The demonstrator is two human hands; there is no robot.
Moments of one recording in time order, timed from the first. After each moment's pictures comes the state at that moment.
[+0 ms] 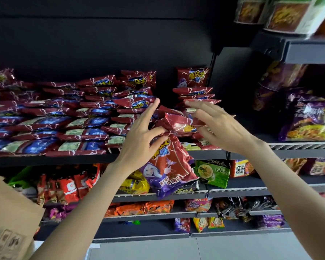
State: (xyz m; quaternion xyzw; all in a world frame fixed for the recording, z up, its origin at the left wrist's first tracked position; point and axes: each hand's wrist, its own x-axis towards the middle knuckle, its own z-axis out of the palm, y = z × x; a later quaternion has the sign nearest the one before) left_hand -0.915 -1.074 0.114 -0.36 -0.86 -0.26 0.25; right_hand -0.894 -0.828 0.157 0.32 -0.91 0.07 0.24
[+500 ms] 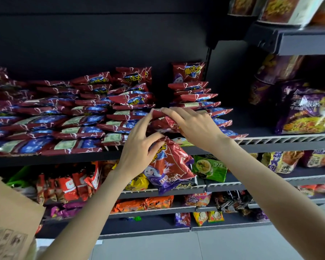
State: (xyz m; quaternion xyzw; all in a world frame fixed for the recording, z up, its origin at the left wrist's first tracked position) left_hand -0.906 -1.070 0.090 -0.33 -0.89 -0.22 0.23; right_hand -0.907 -0.867 0.132 0.25 -0.93 -0.10 0.26
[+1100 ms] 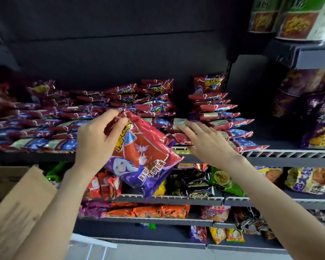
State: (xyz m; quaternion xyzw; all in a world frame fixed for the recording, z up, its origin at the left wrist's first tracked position) left_hand -0.851 -1.158 0.187 -0.19 -0.87 -0.28 0.37; right_hand -0.888 -0.886 0.123 0.23 -0.95 -0.07 0.21
